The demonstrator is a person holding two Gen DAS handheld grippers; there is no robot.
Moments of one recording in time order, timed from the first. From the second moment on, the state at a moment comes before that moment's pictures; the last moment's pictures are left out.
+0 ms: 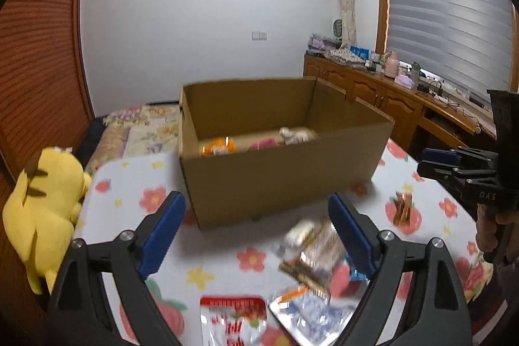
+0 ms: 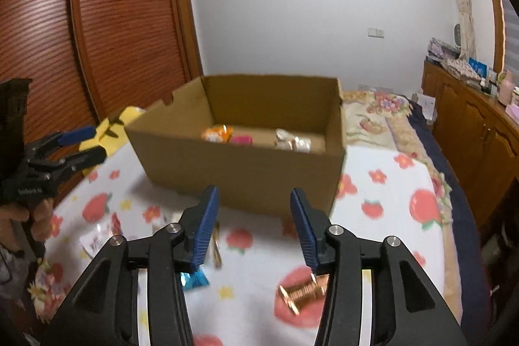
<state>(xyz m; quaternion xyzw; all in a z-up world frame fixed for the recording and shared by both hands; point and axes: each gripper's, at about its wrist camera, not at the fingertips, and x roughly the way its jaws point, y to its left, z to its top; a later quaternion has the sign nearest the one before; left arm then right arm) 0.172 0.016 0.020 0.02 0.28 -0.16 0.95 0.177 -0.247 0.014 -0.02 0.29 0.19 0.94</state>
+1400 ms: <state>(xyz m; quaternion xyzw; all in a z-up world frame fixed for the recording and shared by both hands) 0.147 0.046 -0.070 0.02 0.38 -0.12 0.92 0.202 -0.280 -0.082 -0.03 0.42 0.12 0.90</state>
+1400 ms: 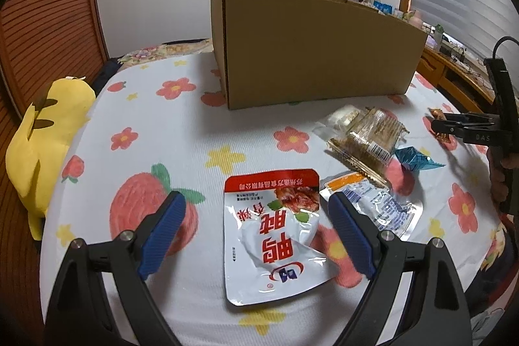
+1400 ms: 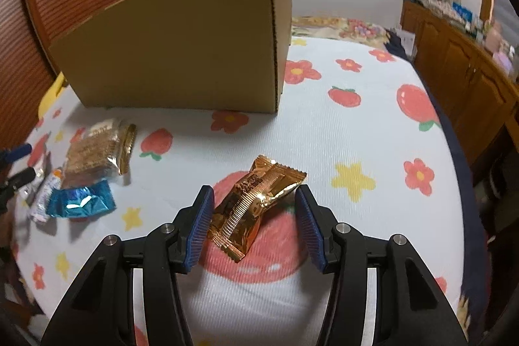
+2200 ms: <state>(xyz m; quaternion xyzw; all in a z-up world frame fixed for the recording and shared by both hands) 0.159 0.043 -0.087 0.04 0.45 -0.08 0.89 0.203 -0.270 -0.086 -0.06 0.43 0.12 0.90</state>
